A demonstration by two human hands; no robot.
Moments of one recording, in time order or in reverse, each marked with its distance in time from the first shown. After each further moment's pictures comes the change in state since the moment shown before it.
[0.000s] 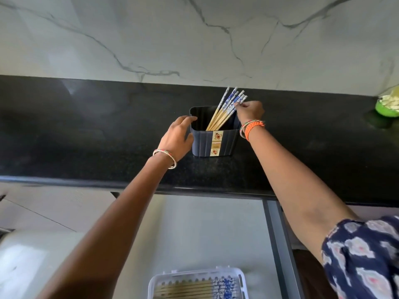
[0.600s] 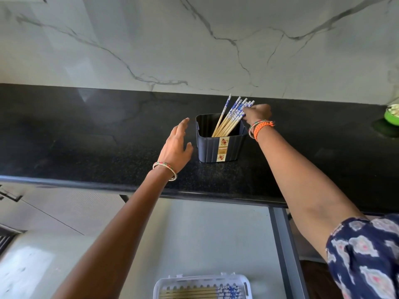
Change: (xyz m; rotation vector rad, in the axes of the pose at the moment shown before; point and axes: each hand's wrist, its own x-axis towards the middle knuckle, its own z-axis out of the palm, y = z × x) left_hand -0.026 -0.002 -0.013 -0.090 0.092 -0.076; right_hand 0.002 -0.018 -0.013 0.120 -0.070 0.092
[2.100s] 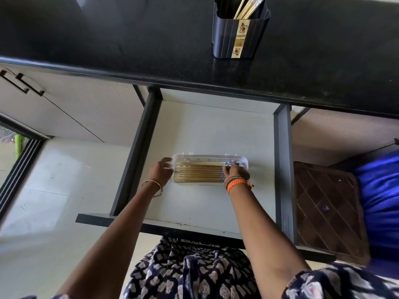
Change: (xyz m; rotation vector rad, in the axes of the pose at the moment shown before) left_hand -0.343 -0.076 0.021 -0.078 -0.399 -0.788; right_hand -0.340 0.285 -0.044 0.511 0.261 0.925
